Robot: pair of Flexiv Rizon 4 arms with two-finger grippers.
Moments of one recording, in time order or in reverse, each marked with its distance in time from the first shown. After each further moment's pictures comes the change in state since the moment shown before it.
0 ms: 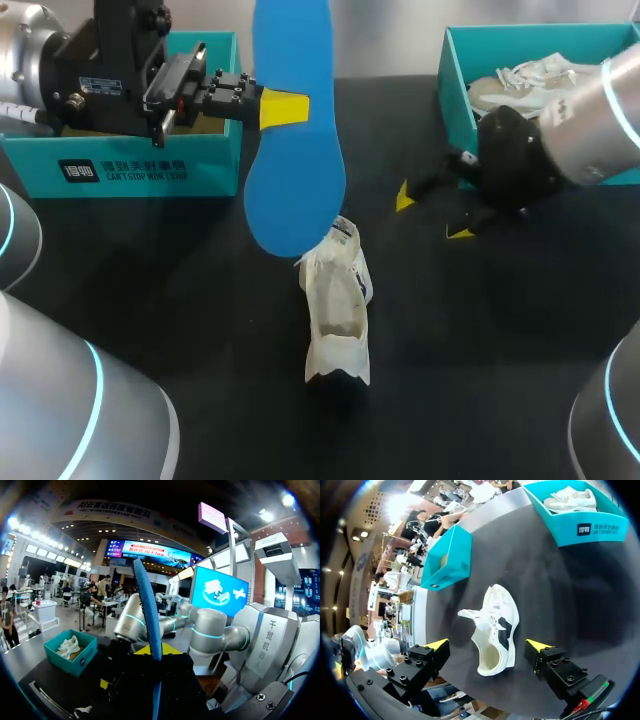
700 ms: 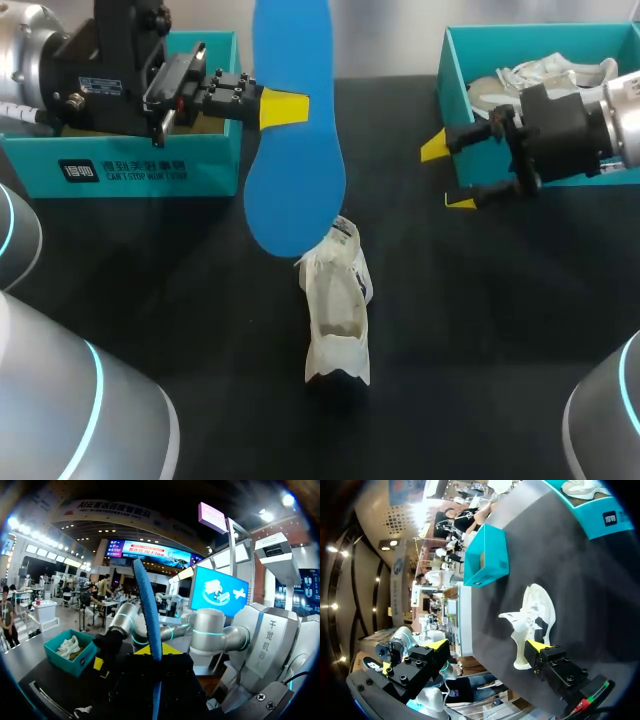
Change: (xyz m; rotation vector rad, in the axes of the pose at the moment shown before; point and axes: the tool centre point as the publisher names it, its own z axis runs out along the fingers) left arm 0.000 0.000 0.000 0.000 0.000 0.000; right arm 0.025 0.032 -0.040 0.118 0.438 0.049
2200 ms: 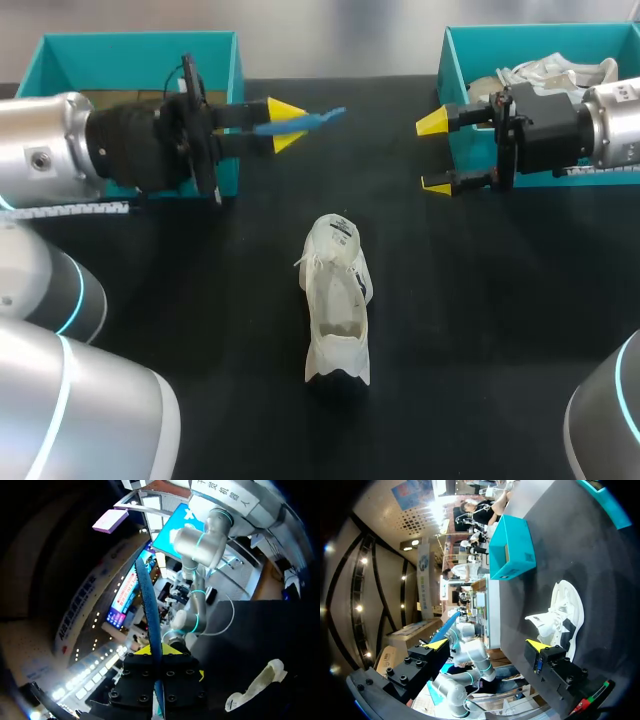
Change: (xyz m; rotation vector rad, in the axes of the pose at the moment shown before) left arm -0.085 0.052 -0.002 0.071 -0.238 1.256; right arm 0.019 0.020 0.008 0.090 0.267 0.035
